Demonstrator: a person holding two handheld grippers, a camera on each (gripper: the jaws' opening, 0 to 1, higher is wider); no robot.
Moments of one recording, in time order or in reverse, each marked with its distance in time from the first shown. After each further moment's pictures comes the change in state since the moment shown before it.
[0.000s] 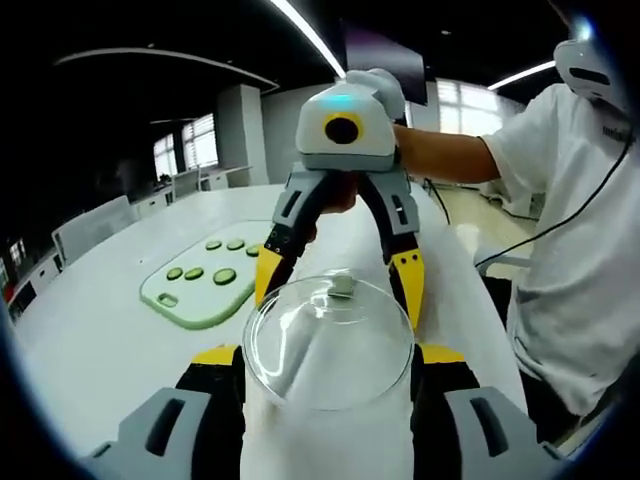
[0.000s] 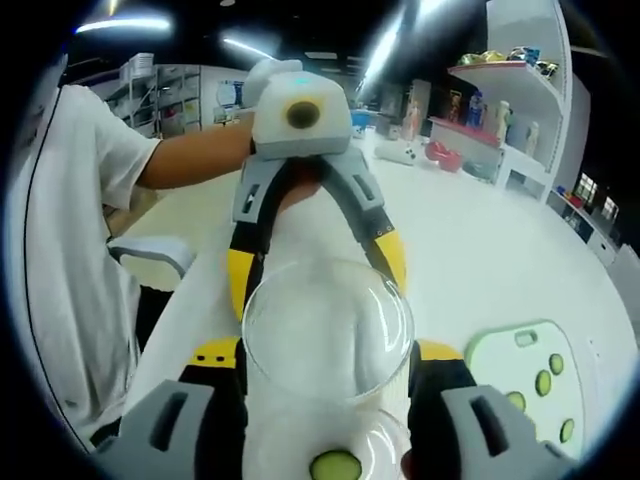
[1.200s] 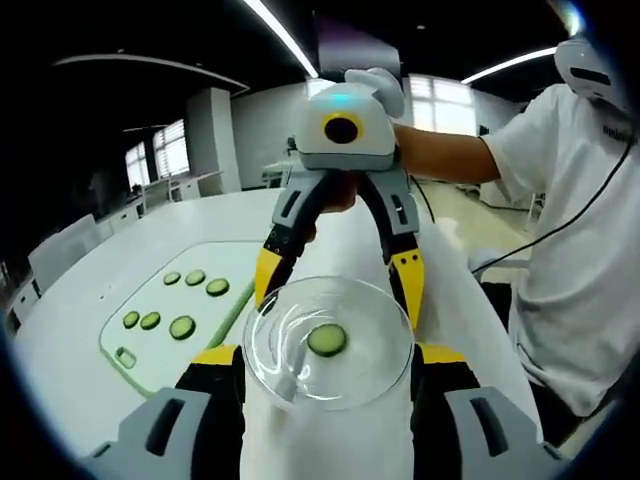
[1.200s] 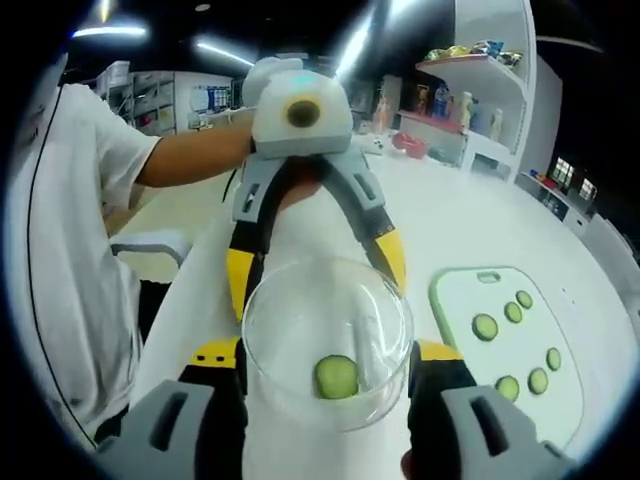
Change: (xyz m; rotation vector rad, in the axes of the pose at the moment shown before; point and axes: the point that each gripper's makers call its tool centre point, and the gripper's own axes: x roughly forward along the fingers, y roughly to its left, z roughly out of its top) left arm 0.065 -0.016 0.030 0.055 0.007 -0.114; right arm -0.060 -0.001 -0.047 0.076 0.008 -0.102
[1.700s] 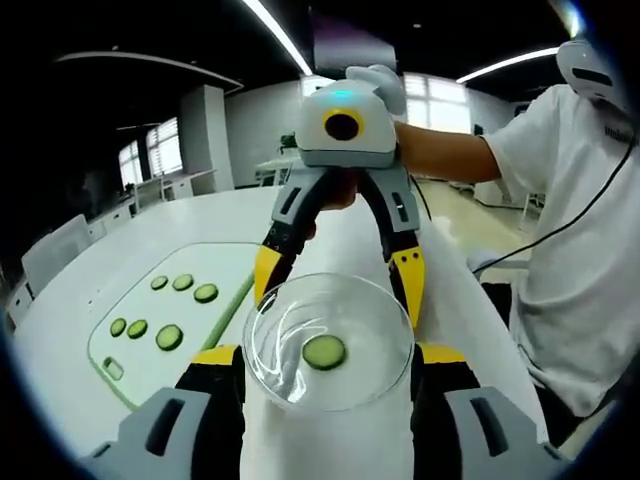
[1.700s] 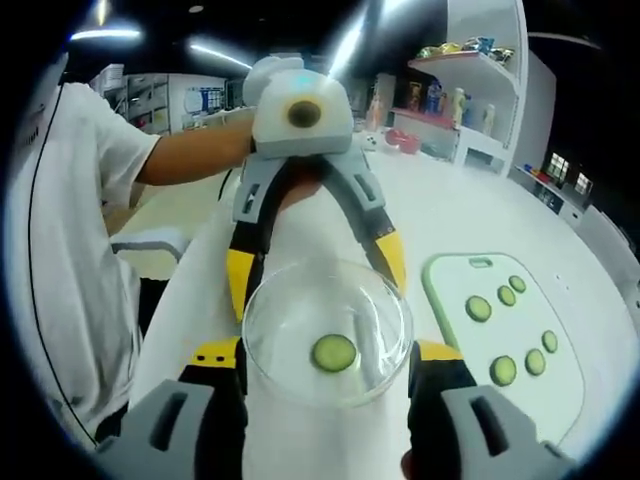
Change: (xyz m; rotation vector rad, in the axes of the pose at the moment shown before) left arm 0.015 -0.001 0.003 0.005 0.011 -0.027; right arm -0.008 -0.004 -0.011 0.020 0.006 -0.016
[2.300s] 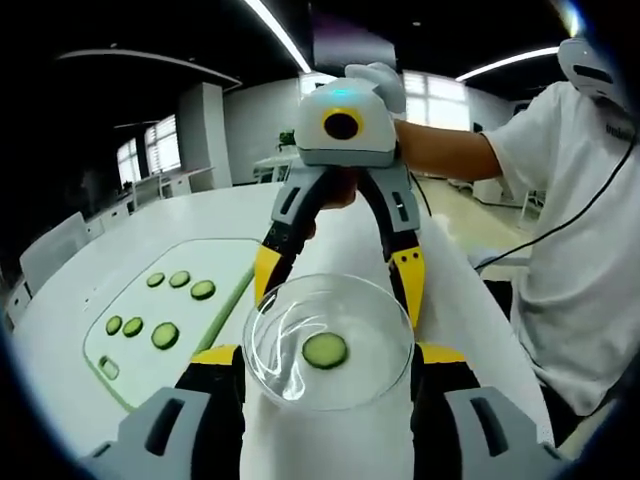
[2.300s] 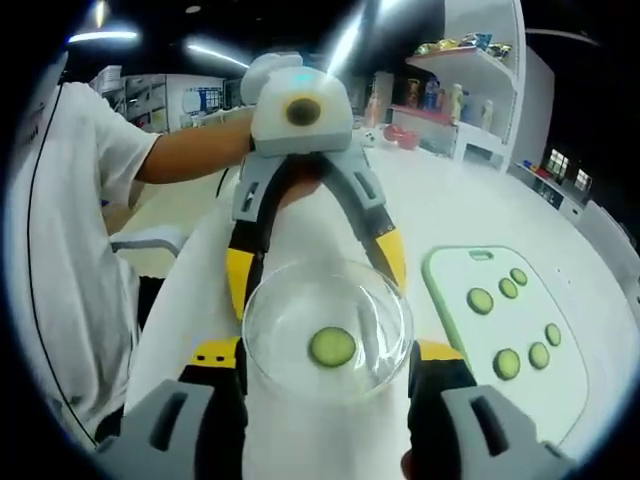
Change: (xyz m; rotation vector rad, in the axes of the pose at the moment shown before) left arm 0.005 0.003 -0.006 -0.006 0.008 -0.006; right arm 0.003 -0.001 -0.007 0.010 0.008 0.002
